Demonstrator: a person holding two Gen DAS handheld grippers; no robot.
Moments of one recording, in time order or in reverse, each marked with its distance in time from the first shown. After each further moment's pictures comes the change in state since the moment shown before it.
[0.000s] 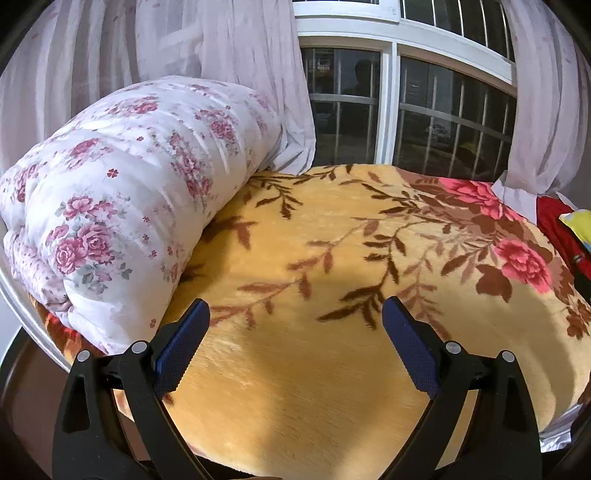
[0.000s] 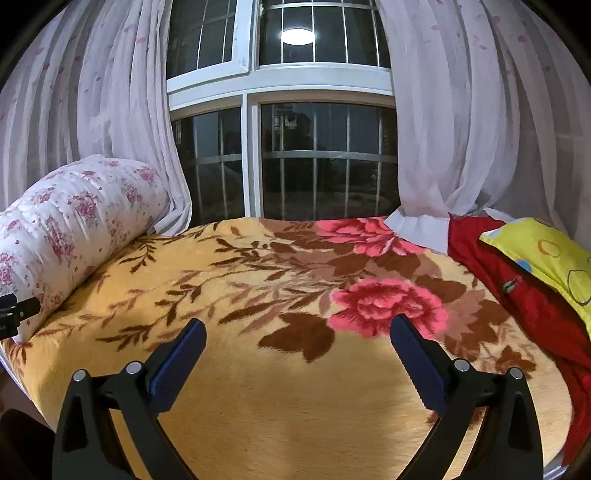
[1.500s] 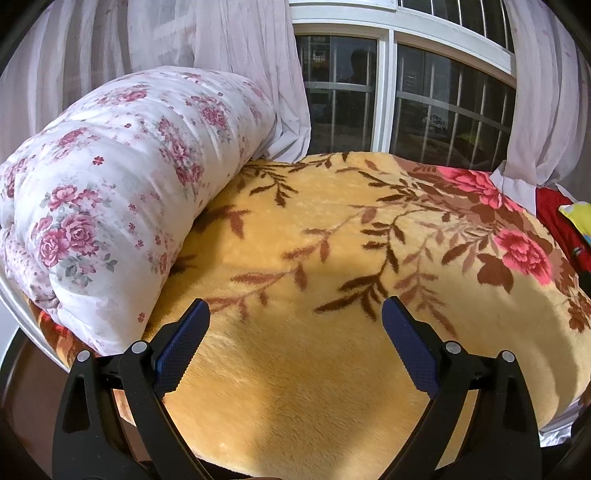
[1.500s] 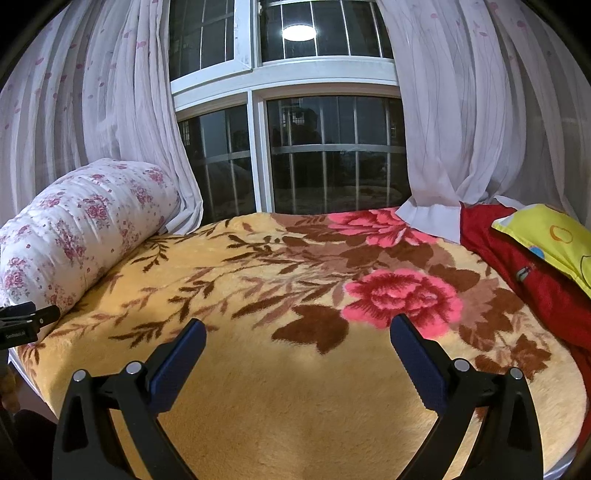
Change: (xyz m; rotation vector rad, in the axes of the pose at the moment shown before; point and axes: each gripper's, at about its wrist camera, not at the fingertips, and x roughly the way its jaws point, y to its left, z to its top) left arm 0.014 -0.001 -0.006 0.014 0.034 -0.026; right arm -0.003 0.005 -0.004 0.025 0.013 0.038
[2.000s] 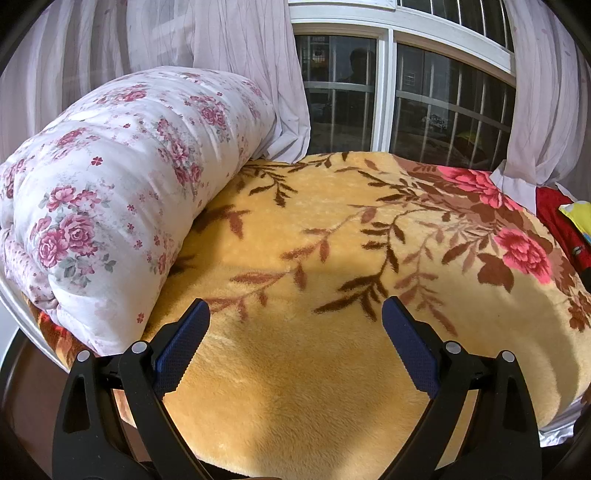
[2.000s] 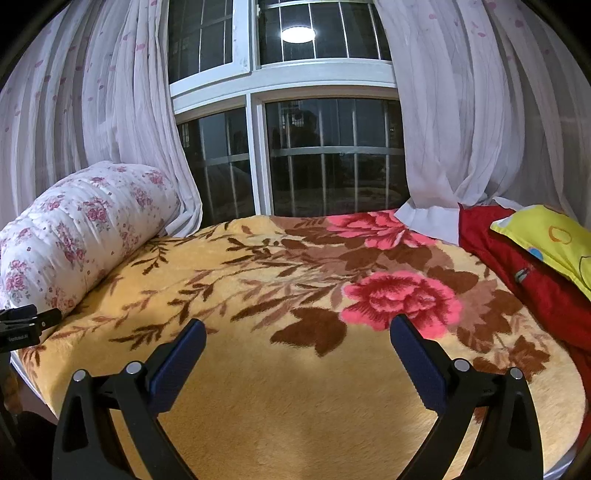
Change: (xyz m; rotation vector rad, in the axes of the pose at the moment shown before) left arm 0.001 0.000 0.000 0.001 0.000 -0.001; right arm -0.003 0.005 0.000 0.002 -0.009 -0.007
